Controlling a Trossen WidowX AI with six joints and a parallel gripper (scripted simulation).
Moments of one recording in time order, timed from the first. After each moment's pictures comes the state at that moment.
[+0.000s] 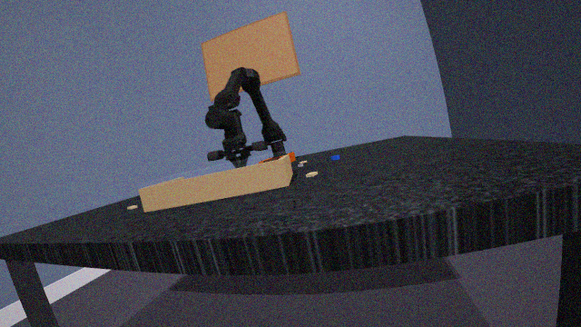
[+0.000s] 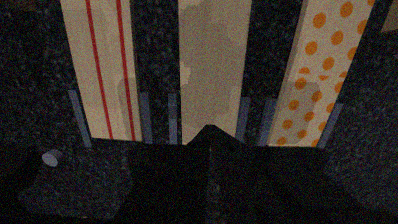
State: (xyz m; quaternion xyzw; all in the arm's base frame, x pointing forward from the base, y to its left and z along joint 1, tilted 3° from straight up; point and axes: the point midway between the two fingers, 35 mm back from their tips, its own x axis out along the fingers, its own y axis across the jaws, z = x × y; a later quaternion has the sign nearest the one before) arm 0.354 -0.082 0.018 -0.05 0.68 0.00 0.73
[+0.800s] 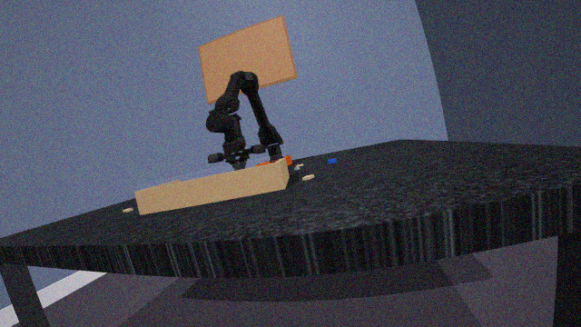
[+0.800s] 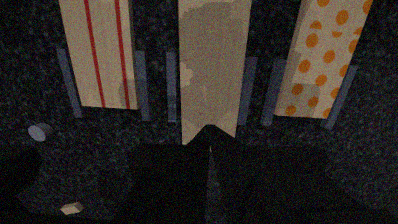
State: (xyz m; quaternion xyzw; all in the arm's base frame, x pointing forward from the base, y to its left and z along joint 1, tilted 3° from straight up) arm 0.319 -0.083 0.016 -0.05 0.68 0.00 0.73
